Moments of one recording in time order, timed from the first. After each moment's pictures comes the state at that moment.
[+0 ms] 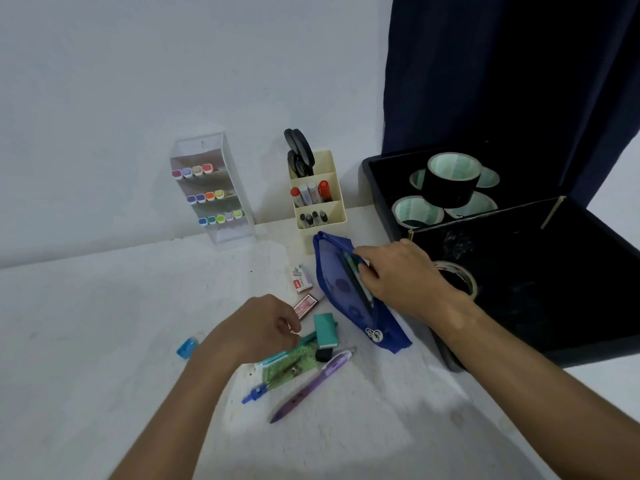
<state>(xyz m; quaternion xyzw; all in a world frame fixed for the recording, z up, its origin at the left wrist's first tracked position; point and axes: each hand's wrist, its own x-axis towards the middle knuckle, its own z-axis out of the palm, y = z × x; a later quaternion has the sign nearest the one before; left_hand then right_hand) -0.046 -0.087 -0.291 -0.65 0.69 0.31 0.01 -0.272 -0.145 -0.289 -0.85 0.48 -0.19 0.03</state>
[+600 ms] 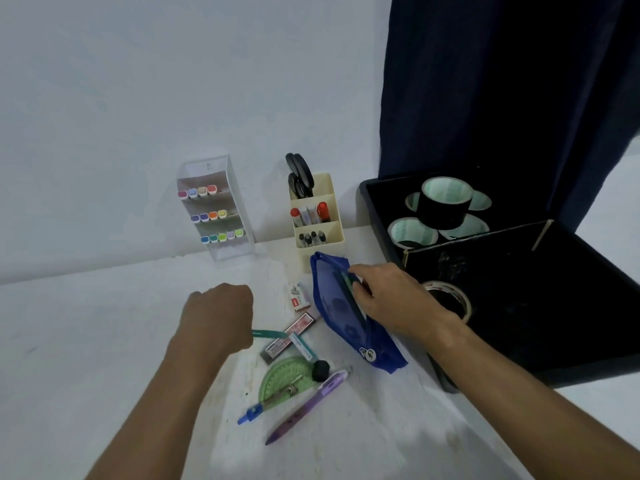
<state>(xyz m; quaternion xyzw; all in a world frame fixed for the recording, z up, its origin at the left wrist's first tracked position) -0.037 -0.091 -0.249 -0.72 0.67 -0.01 0.19 -0.269 -0.142 -0.290 -0.83 0.51 -0.20 0.15</state>
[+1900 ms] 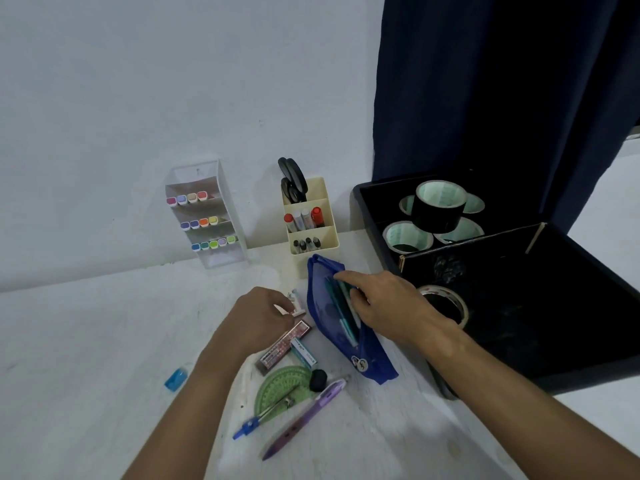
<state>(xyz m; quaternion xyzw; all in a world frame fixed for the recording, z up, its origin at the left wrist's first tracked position) -0.055 -0.120 -0.281 -0.71 0.63 0.28 -0.14 -0.269 -0.143 -0.286 -0.84 0.49 -0.19 0.16</state>
